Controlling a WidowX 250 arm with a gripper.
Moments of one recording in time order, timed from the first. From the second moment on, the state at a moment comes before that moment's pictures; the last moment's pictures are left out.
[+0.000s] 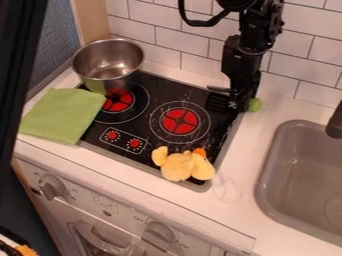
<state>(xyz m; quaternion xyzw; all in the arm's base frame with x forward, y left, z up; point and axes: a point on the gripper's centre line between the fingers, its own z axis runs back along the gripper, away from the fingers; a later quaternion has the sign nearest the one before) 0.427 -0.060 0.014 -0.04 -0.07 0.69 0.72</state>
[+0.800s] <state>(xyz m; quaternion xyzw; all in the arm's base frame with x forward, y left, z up) 0.430 -0.058 0.019 -0.07 -0.08 0.70 0.71</state>
